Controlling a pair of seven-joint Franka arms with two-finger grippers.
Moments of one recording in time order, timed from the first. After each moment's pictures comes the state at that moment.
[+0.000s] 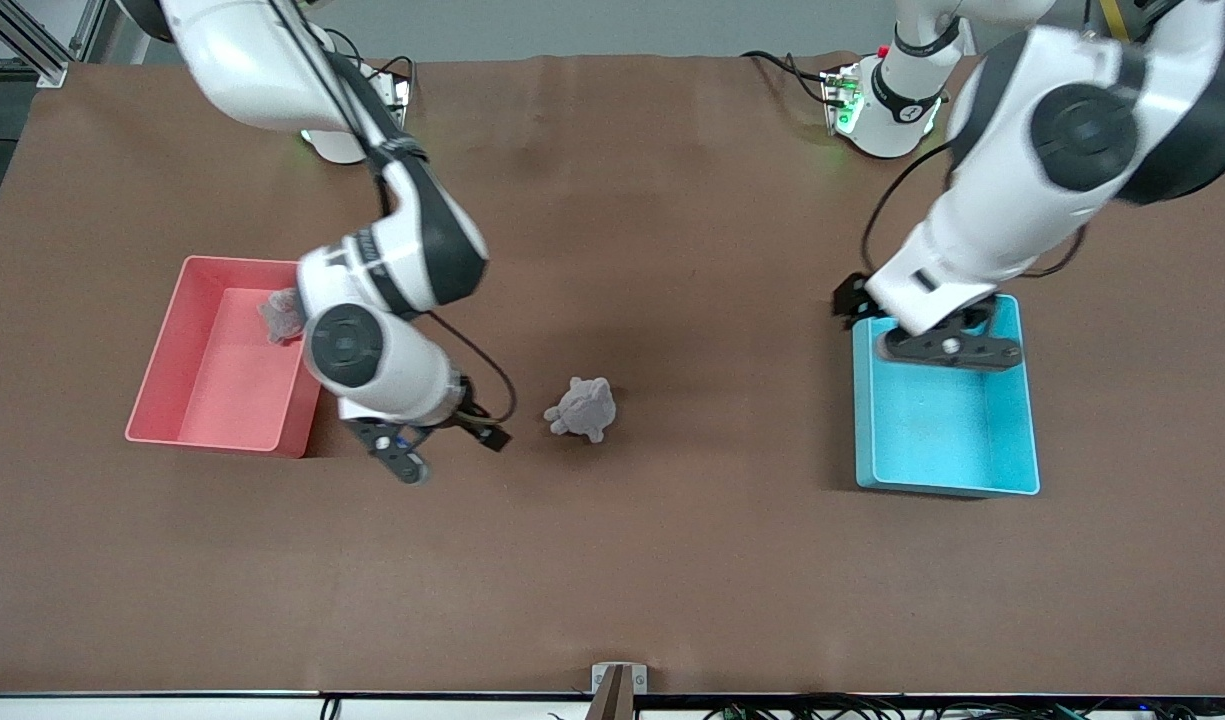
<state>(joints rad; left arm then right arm) -0.40 0.25 -0.03 -1.57 0.01 1.80 -0.34 0.42 0.57 -0.05 -1.34 0.15 1.84 0.99</state>
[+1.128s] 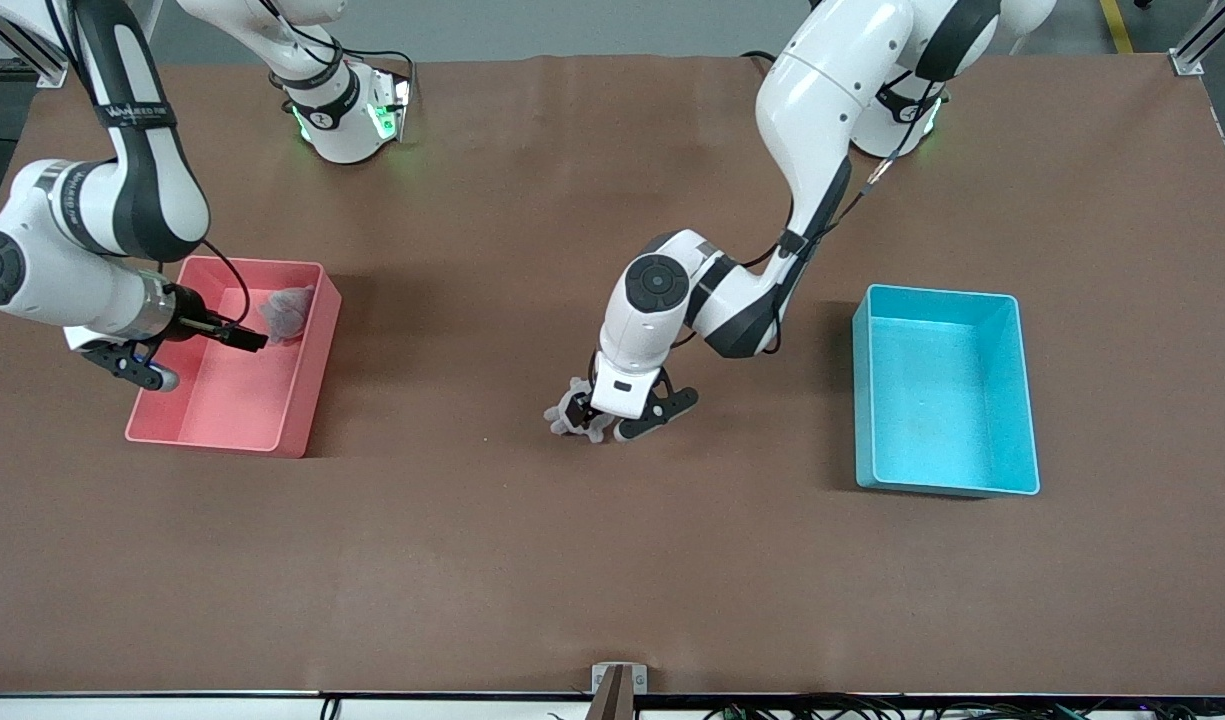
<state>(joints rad) -0.73 0.87 -0.03 -1.34 -0.04 2.45 -1.28 -0.05 0.11 -0.06 -2.20 0.06 2.09 0.31</state>
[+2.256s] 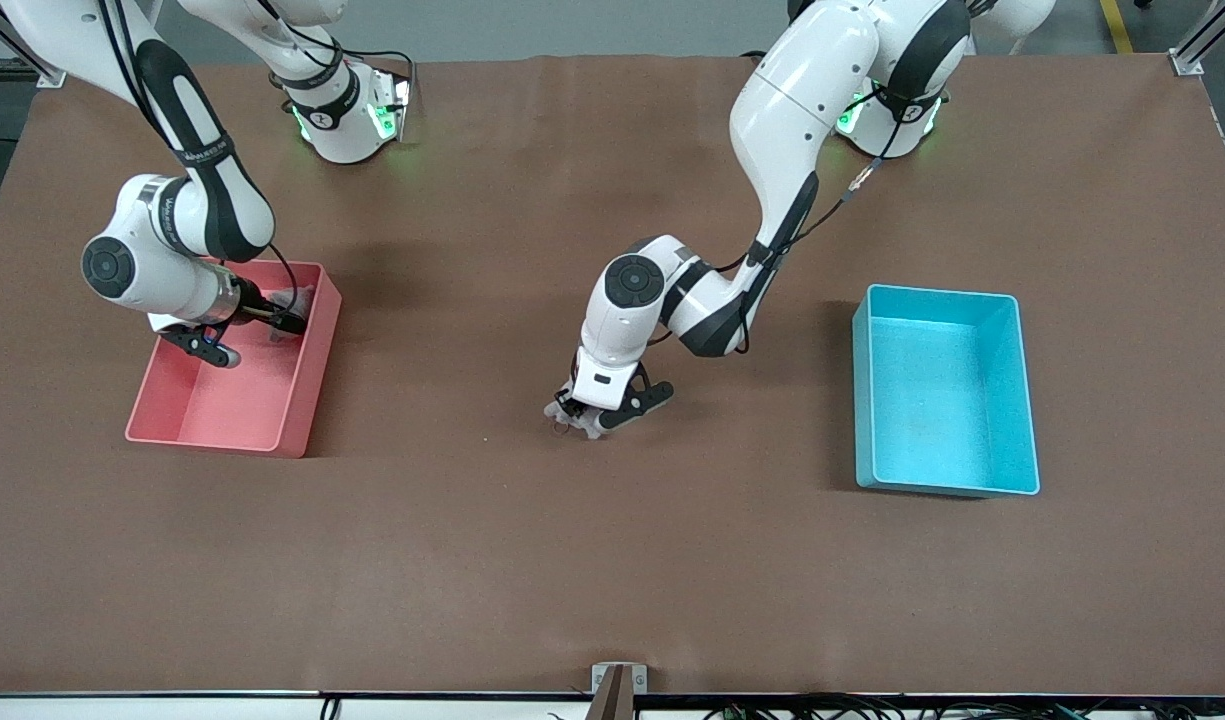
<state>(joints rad) -0.77 0.93 -0.02 -1.32 -0.04 2.52 -1.30 -0.07 0.19 -0.05 -2.44 0.06 2.37 0.31</state>
